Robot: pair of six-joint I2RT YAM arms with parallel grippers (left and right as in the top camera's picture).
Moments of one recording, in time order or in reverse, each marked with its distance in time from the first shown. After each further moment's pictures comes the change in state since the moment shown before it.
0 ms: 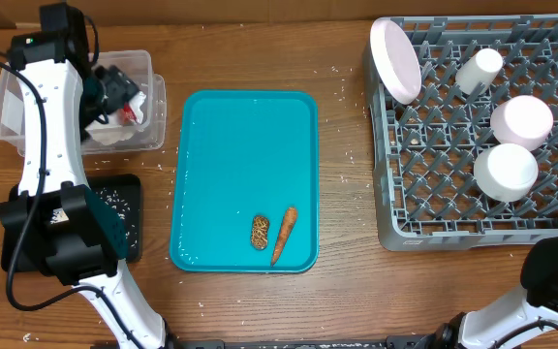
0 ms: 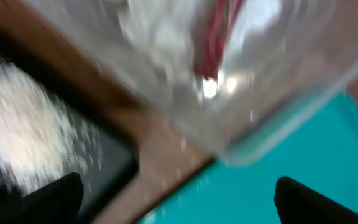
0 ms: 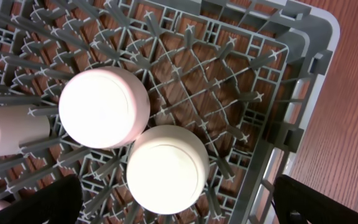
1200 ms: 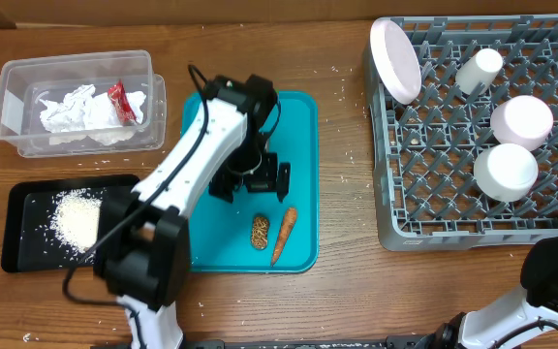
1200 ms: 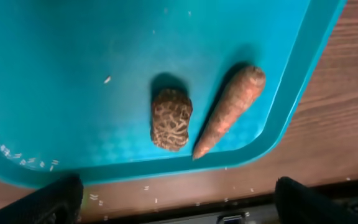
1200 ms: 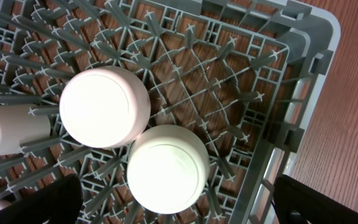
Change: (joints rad) left arm -0.631 -0.131 -0.434 -0.044 0.253 0.259; right arm 0.000 0.000 0.000 0.001 0.000 0.000
